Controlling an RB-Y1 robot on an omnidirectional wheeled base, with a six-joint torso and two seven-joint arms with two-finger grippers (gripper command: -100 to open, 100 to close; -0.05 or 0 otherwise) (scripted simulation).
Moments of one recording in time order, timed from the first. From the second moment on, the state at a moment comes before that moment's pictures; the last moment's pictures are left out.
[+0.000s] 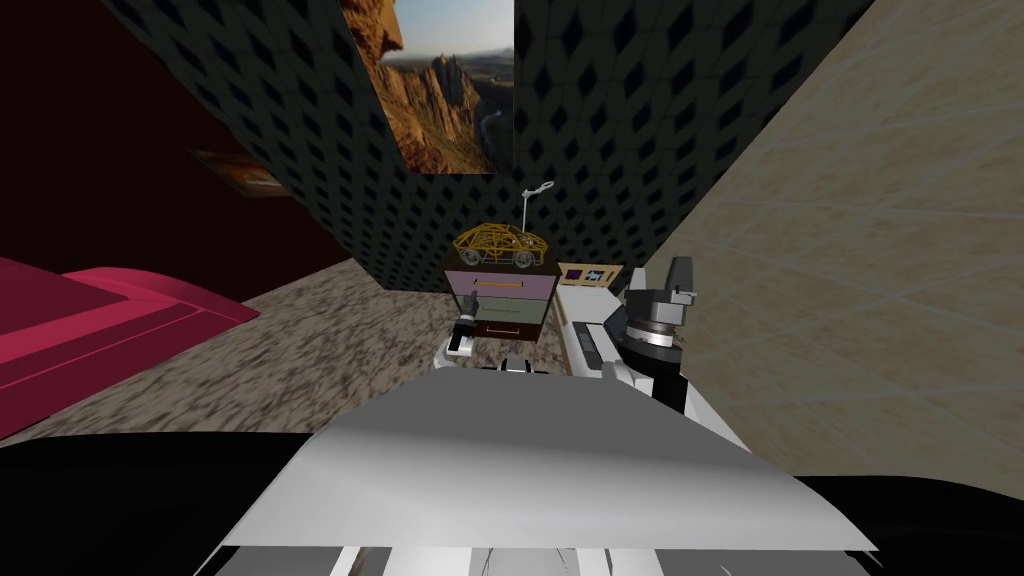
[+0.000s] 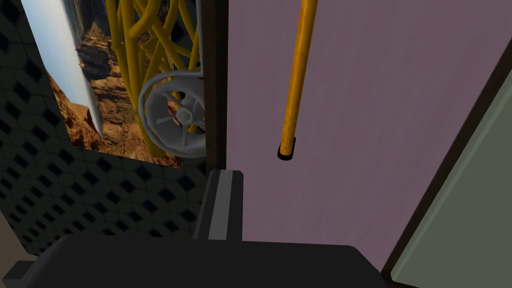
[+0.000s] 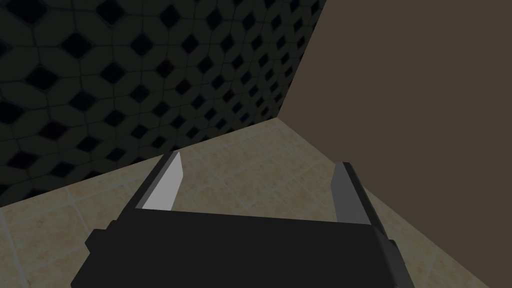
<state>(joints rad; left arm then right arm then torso) 0.04 0.05 0.01 -1.34 -0.04 -0.51 0.07 0.51 -0.04 -0.06 -2.39 -0.01 -0.50 0.07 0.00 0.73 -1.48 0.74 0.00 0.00</state>
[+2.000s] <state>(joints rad) 0.01 0.06 0.00 -1.32 -0.03 -0.43 0.08 0.51 -0.04 -0.06 -2.39 -0.01 -0.50 0.07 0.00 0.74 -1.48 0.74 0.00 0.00</state>
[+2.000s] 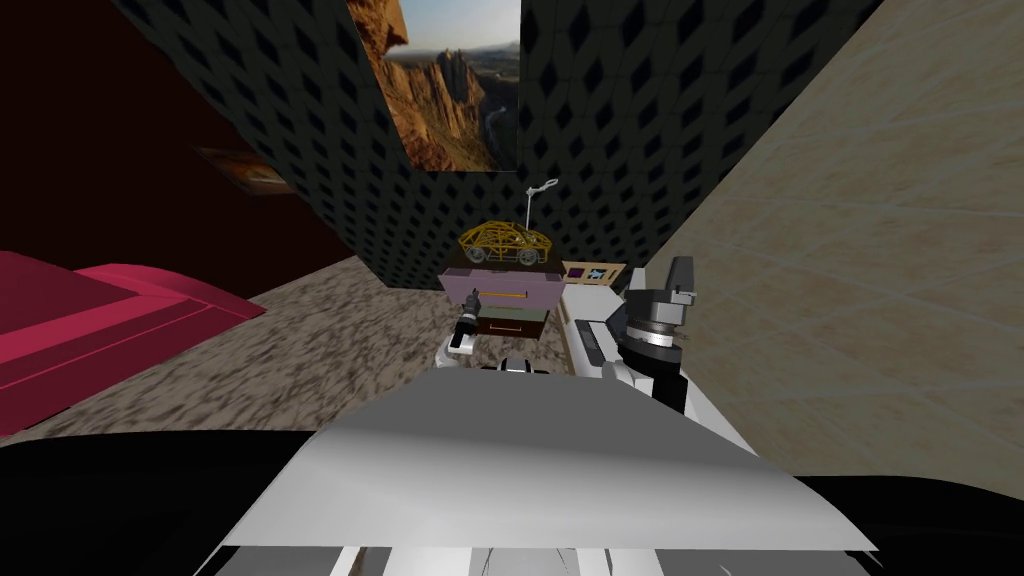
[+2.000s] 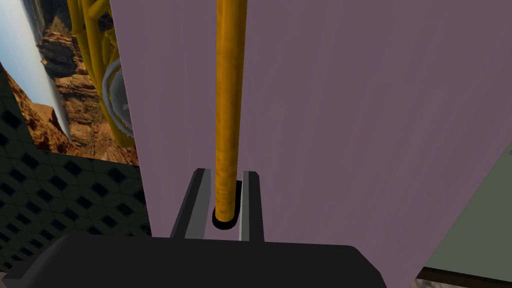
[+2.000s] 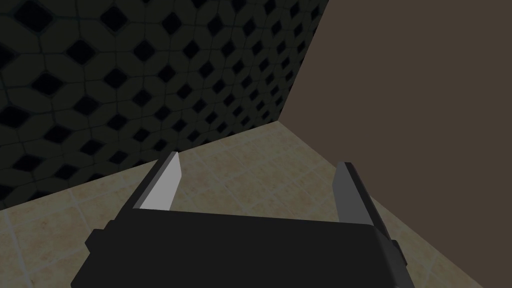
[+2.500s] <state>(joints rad) 0.07 0.06 -0.06 -1.39 -0.05 -0.41 0.10 0.51 -0.04 -0.06 -2.39 -0.01 -0.50 0.07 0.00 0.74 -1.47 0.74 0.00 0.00</state>
